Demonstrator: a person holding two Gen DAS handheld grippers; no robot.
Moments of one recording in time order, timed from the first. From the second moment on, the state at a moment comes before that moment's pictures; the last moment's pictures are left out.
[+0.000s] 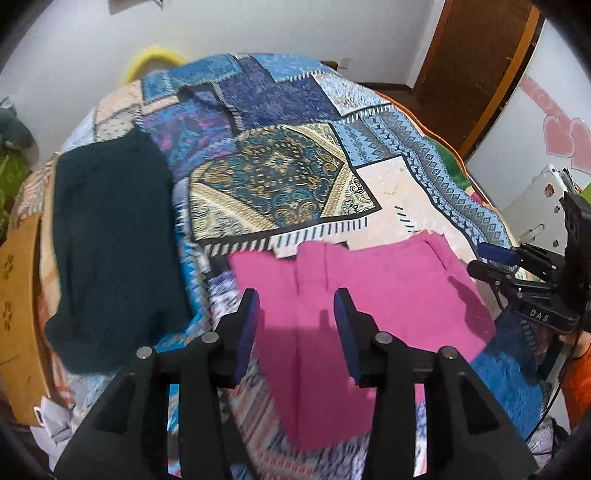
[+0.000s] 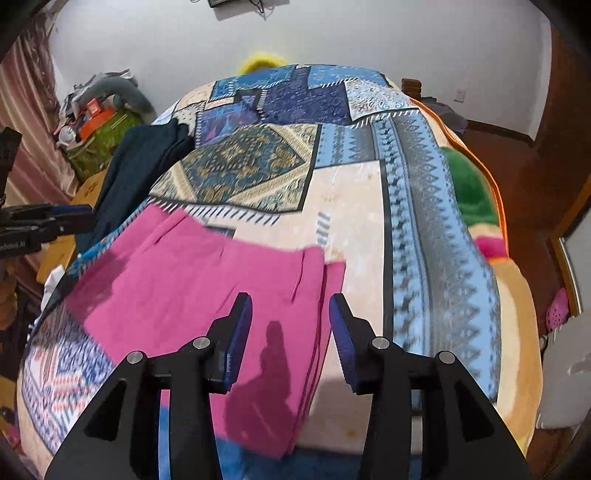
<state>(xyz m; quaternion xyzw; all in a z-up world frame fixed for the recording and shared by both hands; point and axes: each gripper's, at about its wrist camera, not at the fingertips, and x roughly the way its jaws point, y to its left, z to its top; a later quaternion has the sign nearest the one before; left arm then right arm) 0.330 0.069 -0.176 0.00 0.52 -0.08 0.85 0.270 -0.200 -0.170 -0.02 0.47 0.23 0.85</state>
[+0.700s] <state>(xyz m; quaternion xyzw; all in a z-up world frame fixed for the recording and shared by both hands) 0.368 0.041 -0.242 0.05 0.58 -0.08 0.81 0.307 -0.179 -0.212 -0.10 0.50 0.23 0.83</state>
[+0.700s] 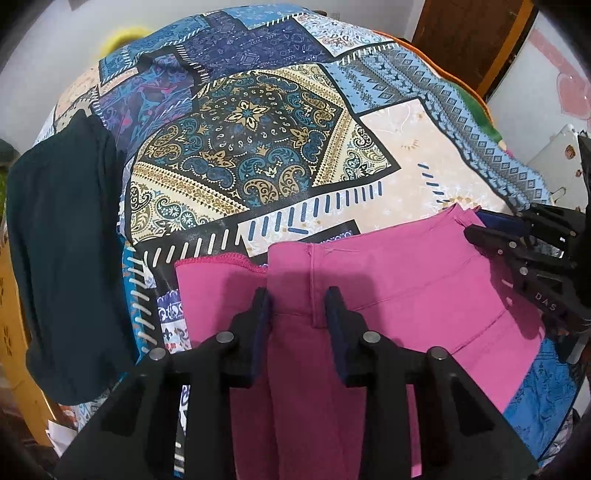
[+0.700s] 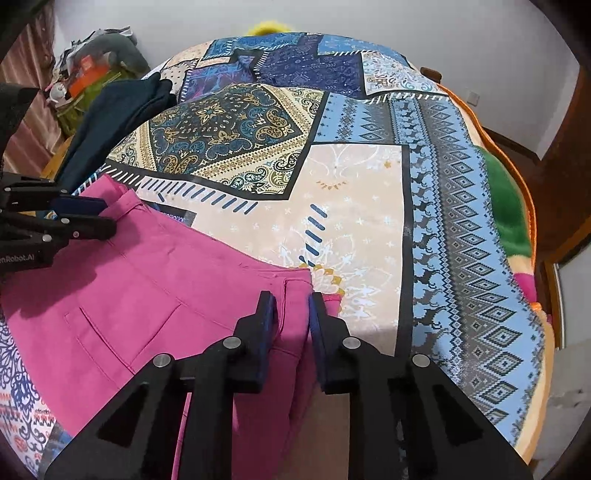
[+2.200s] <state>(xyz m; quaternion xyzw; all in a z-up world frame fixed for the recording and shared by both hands) 0.323 0.083 -0.209 -0.05 0.54 -0.10 0.83 0.279 -0.192 -0.190 -0.01 0.49 0.25 0.83</state>
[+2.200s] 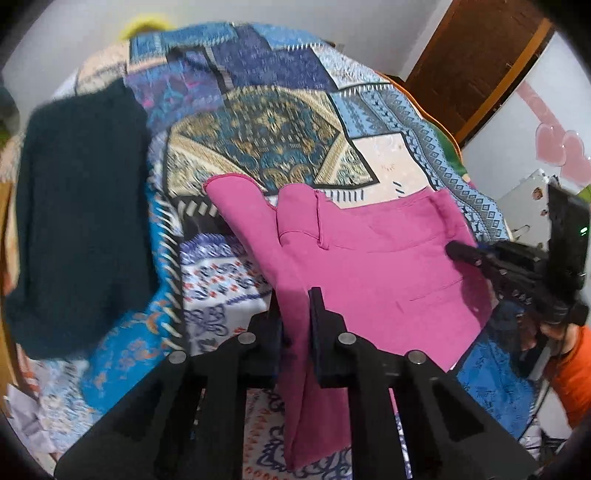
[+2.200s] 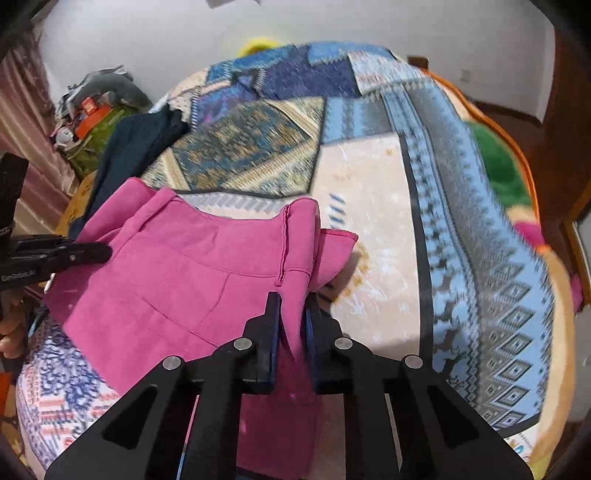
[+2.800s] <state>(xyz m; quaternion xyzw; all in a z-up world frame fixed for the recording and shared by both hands) 0.302 0.203 -0.088 -0.06 0.41 0.01 0.91 0.301 -0.080 -0.070 -0.03 0.36 0.32 0.87</state>
